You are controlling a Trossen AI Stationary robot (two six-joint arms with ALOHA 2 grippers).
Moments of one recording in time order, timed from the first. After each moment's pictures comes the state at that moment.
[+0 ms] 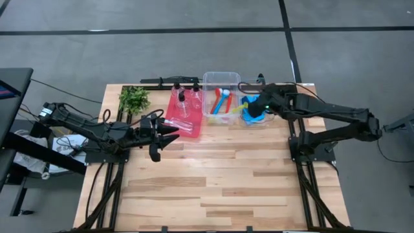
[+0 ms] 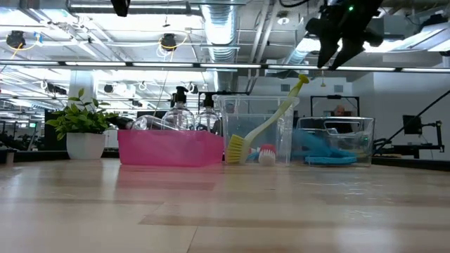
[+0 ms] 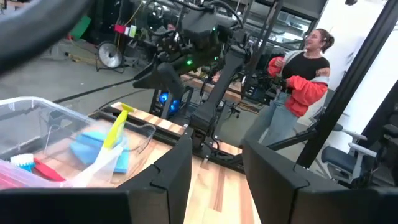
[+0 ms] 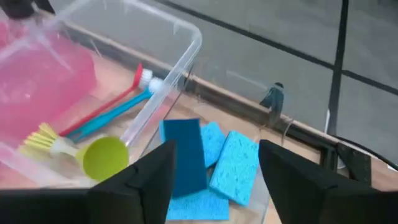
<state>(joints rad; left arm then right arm) -0.36 0.87 0.63 0.29 -0.51 -0.27 -0.26 1.00 1.06 -0.94 0.69 0.63</state>
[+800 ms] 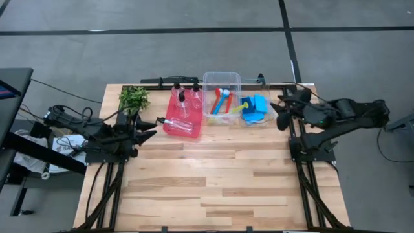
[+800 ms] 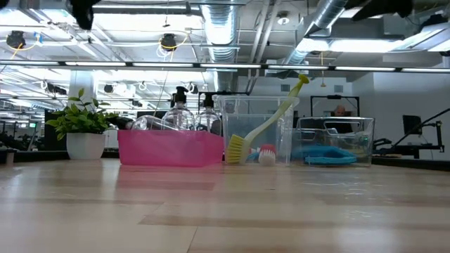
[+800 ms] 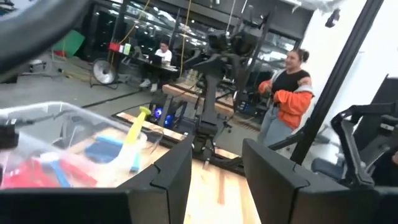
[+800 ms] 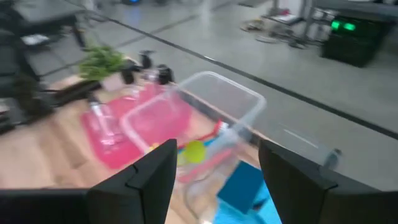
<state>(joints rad) -0.43 0.38 0.42 0.11 -0.56 -0.22 0.23 0.73 1.06 -0.94 0.90 0.57</state>
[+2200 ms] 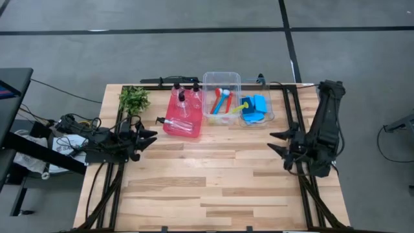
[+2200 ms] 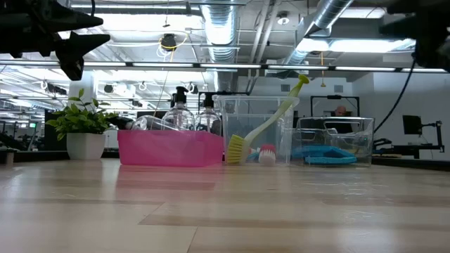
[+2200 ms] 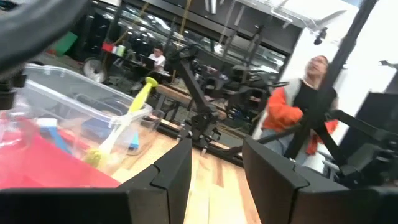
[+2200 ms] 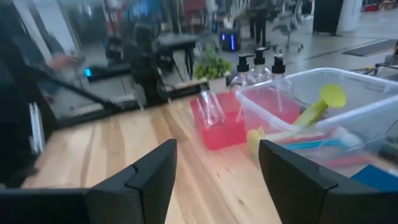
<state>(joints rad) -0.44 0.01 0.01 0.21 -0.55 -0.26 1.21 0.60 0.53 -0.82 1.53 1.07</state>
